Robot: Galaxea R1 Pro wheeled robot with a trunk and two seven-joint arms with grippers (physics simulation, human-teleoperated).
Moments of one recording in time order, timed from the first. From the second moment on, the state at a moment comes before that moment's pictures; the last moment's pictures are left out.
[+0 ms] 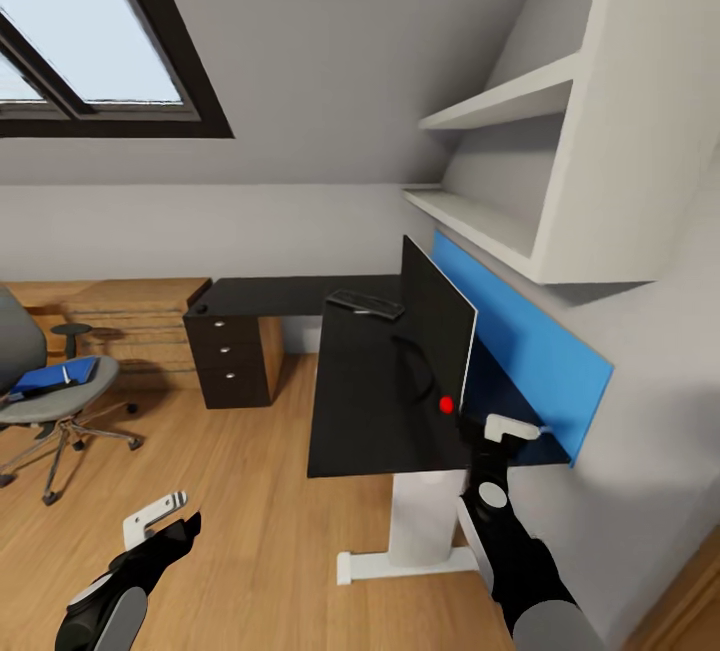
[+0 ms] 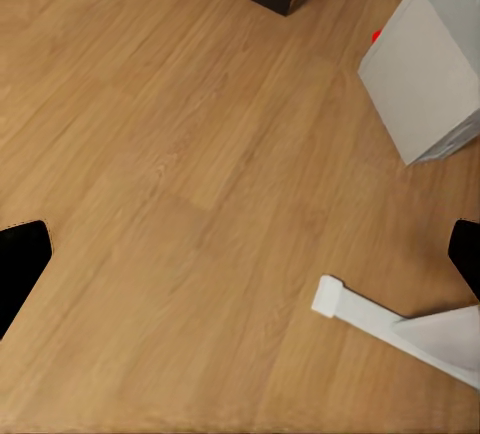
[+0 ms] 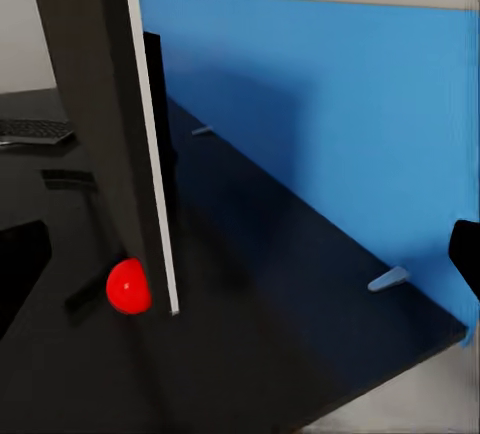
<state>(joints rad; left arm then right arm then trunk) -0.07 0.10 0.06 -1.45 0.56 0.46 0.43 -0.50 0.13 -0.04 -0.89 0.10 -0.18 -0.44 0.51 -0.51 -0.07</state>
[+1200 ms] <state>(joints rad) -0.07 0.08 -0.03 -0.58 0.42 -0.06 0.38 -0.21 0.12 -0.04 -0.35 0.10 -0.61 -0.31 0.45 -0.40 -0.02</state>
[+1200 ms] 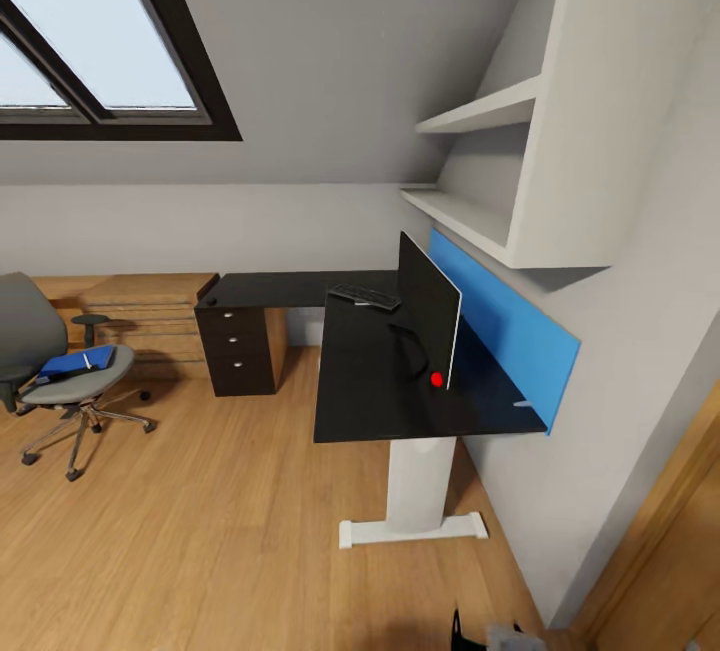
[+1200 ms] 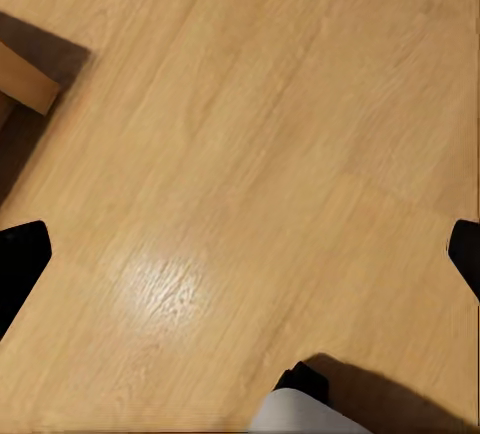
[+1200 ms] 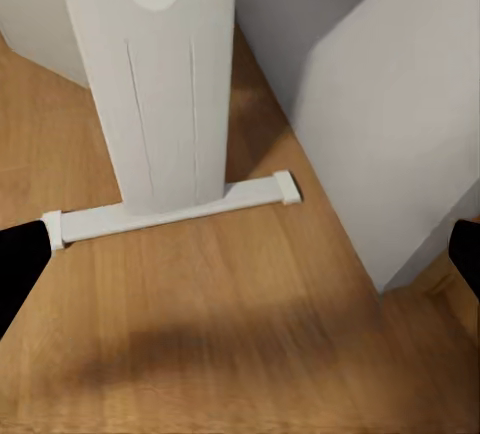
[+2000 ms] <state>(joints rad) -0.07 0.03 -0.10 -0.40 0.41 -0.35 0.30 -0.20 0.12 0.00 -0.19 0.12 -0.63 -0.26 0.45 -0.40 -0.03</state>
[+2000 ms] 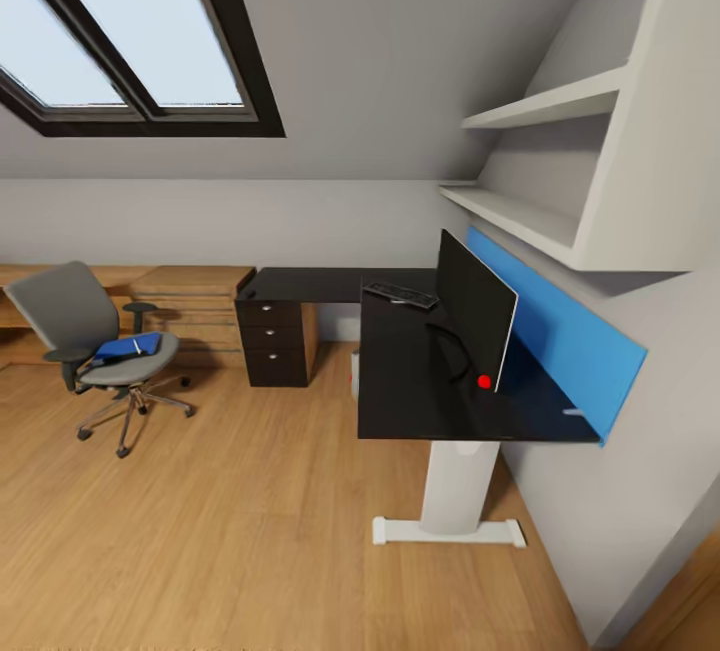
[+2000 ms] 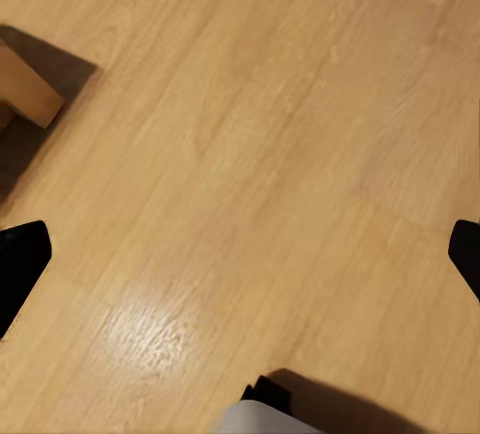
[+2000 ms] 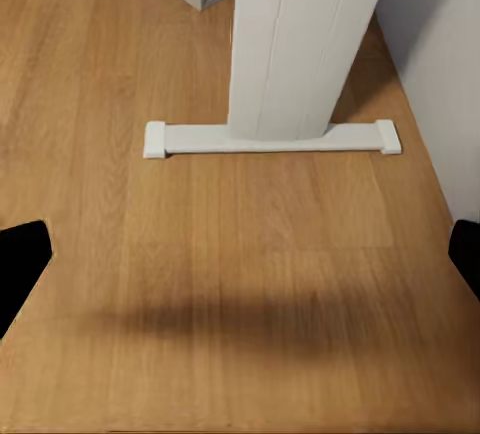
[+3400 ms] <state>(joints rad) -0.07 0.02 -0.10 -0.37 0.41 -0.35 0.30 -0.20 0.12 0.00 -0.18 0.11 -0.63 -0.25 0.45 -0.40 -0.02</state>
